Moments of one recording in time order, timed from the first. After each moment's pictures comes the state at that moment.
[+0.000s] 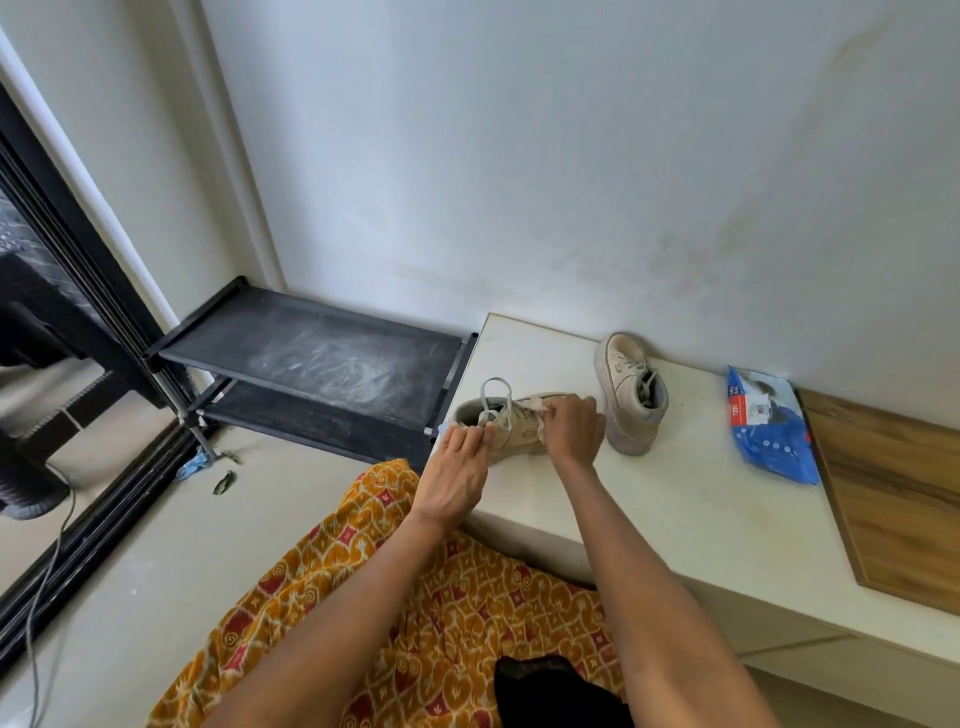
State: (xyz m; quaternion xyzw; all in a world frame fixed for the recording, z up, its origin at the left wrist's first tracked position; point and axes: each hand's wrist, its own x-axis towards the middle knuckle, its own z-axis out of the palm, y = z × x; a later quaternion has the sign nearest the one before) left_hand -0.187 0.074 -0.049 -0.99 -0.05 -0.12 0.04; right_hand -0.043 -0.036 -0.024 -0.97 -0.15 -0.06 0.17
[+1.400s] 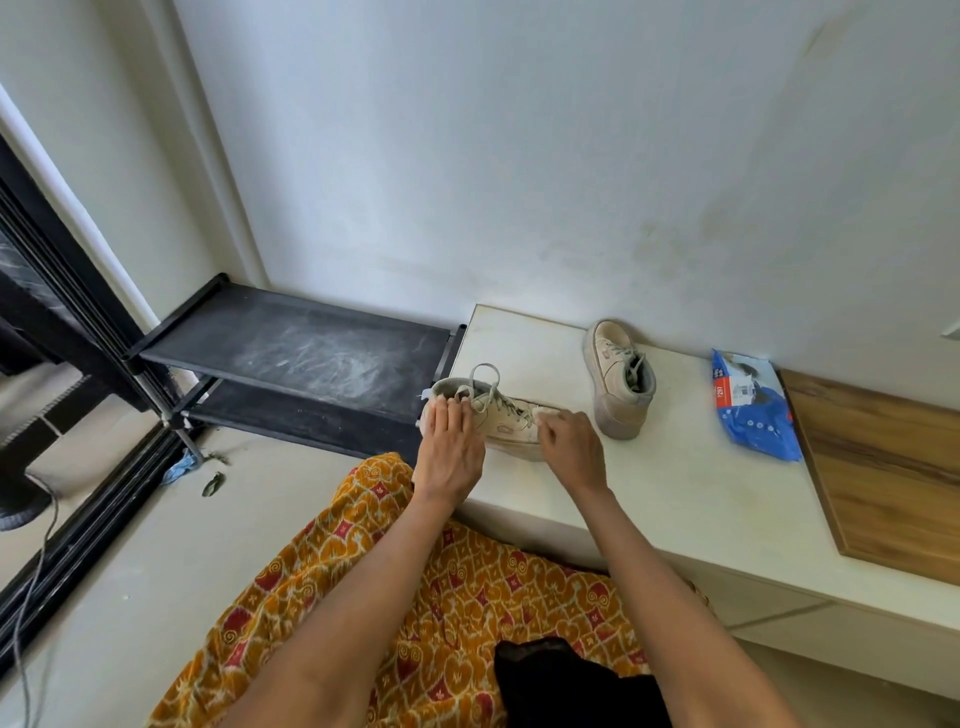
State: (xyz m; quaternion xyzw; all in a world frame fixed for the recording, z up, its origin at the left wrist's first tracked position) left_hand -0.172 0.073 -0.050 -0.98 -0.17 -0.06 0.01; right_hand -0.070 -0.077 -0.034 -0.94 -0.28 -0.05 0.19
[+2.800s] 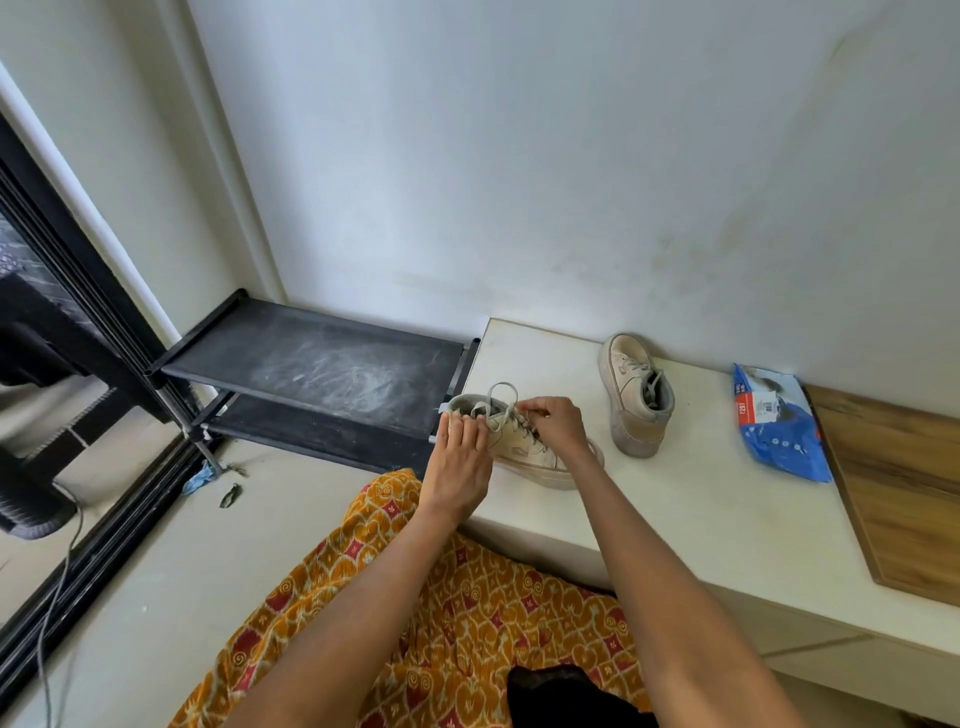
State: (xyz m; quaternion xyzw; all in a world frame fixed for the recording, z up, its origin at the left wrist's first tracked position) left_hand -0.175 0.082 -0.044 -0.99 -0.12 -0.06 0.05; right_hand -0.037 -0.019 -0.015 -0.90 -0.22 0.12 0.34
